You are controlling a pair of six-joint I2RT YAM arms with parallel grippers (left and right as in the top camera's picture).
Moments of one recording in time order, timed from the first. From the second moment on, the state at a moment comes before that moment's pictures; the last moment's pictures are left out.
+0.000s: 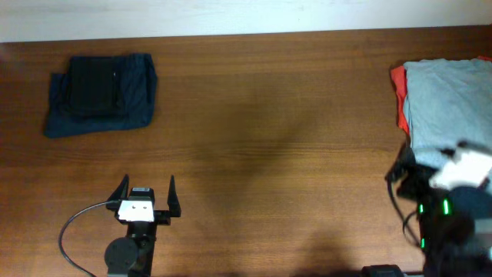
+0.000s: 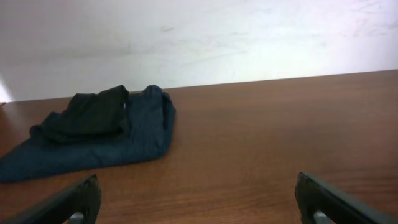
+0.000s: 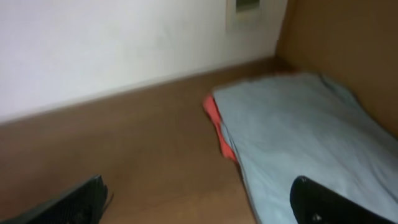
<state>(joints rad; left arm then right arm) -0.08 0.01 0.01 -0.08 -0.05 0.05 0.01 0.62 1.00 -0.81 0.32 0.18</state>
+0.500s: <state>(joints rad) -0.08 0.01 0.01 -0.08 -0.05 0.05 -0.21 1.43 1.40 -0.97 0.21 0.18</state>
